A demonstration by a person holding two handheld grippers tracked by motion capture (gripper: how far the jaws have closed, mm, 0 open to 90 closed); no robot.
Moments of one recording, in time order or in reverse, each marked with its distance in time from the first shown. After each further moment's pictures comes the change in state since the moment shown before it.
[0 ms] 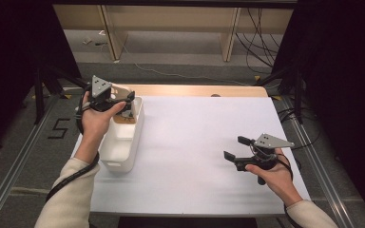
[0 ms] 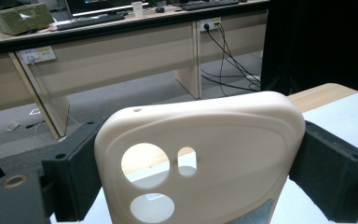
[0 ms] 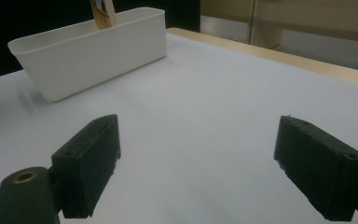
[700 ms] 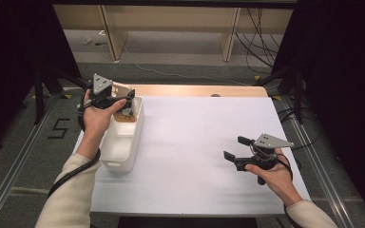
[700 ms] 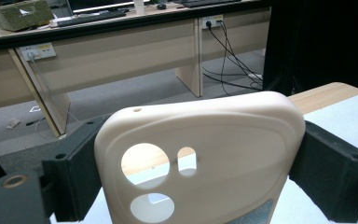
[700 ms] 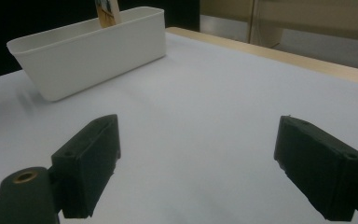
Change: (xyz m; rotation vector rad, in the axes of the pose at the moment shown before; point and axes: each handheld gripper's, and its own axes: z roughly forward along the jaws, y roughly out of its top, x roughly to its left) left arm 0.006 -0.001 0.011 0.013 0.005 -0.001; right arm 0.000 0.000 0.000 0.003 -0.001 0.004
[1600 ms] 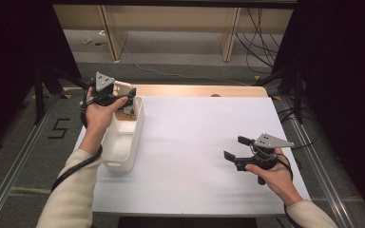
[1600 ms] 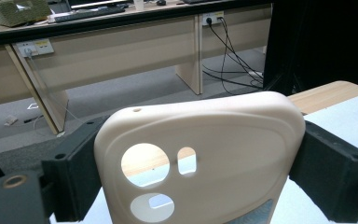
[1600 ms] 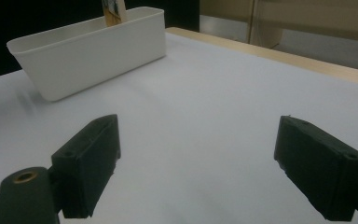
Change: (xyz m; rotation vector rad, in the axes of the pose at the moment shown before) left arm 0.004 -0.001 0.014 0.015 -0.003 -0.006; right arm 0.000 0.000 0.000 0.000 0.000 0.000
